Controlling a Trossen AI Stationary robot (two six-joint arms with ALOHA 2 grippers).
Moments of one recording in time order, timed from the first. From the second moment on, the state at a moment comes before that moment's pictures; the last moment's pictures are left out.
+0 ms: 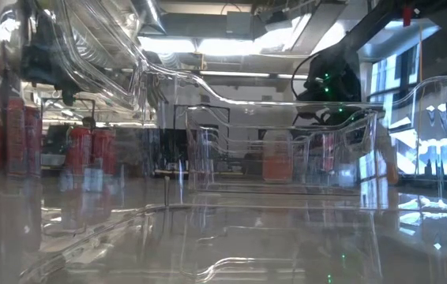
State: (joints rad) left arm 0.20 0.13 0.03 0.14 -0.30 -0.20; right arm -0.94 1.96 1.51 -1.37 0.45 -0.11
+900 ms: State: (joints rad) left arm 0.20 0.13 0.03 0.12 -0.30 -0.20; right arm -0.94 1.94 1.52 -1.48 0.51 0.00
